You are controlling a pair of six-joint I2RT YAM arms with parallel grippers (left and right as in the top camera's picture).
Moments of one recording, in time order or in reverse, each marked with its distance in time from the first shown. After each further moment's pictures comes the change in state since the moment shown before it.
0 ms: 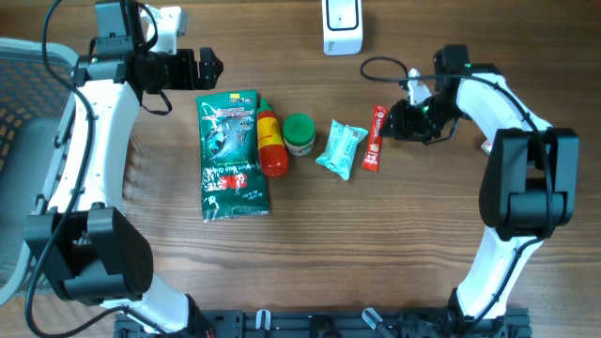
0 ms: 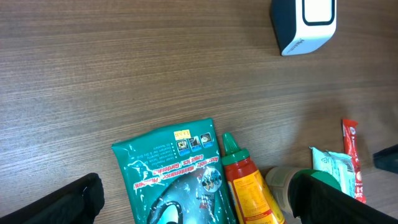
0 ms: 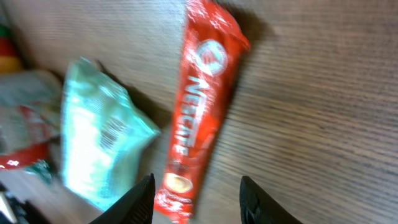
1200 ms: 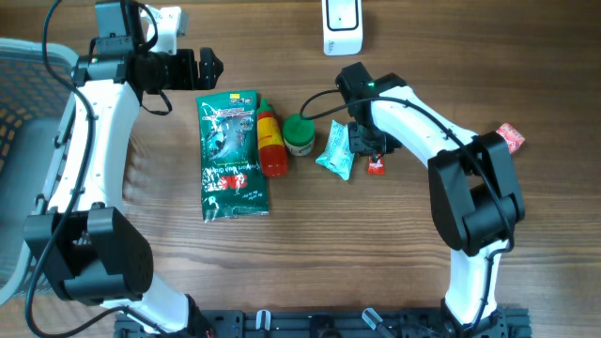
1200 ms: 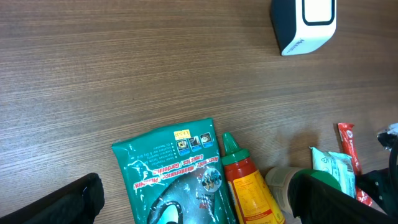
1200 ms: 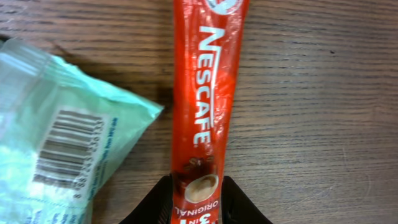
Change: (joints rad) left arm 0.000 0.000 0.000 0.000 0.000 0.000; right arm 0.407 -0.002 0.019 -0.082 0.747 0.371
